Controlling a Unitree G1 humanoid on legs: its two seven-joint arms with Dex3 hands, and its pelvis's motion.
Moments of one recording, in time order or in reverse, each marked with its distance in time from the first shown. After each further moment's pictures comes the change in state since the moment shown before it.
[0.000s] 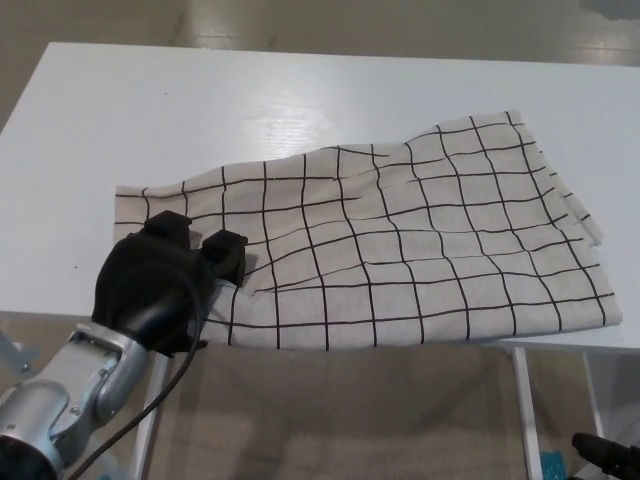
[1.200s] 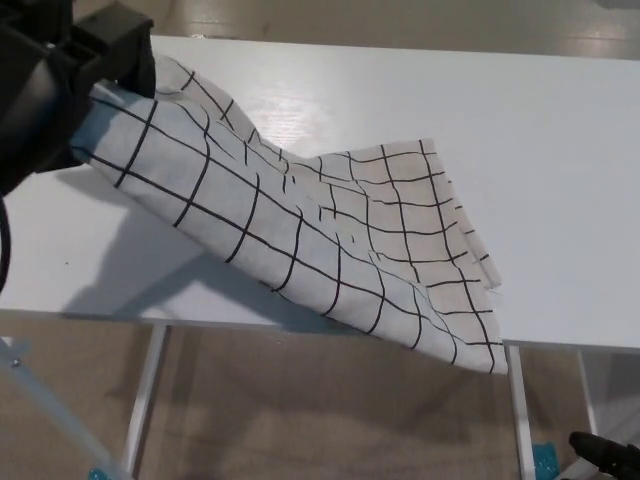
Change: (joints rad) left_arm -0.005 0.301 0.393 -0.577 -0.204 -0.172 -0.171; right_arm -0.015 0.001 -0.002 0.032 0.005 -0.019 0.012
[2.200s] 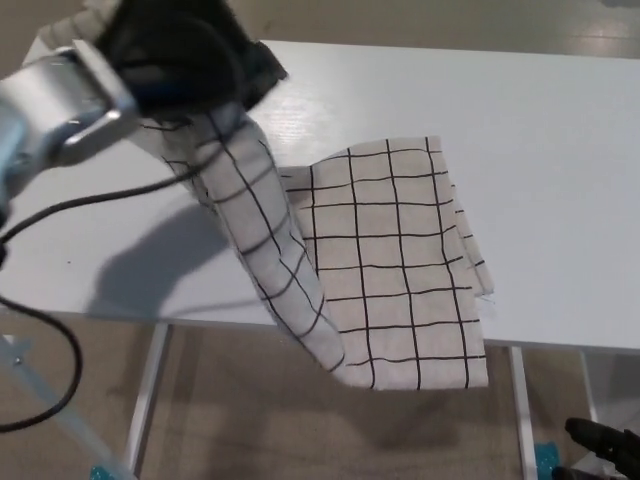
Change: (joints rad) left_arm -0.676 -0.132 -0.676 0.618 0.380 -0.102 0.001; right_arm -0.019 0.001 0.002 -0.023 0.002 0.004 0.008
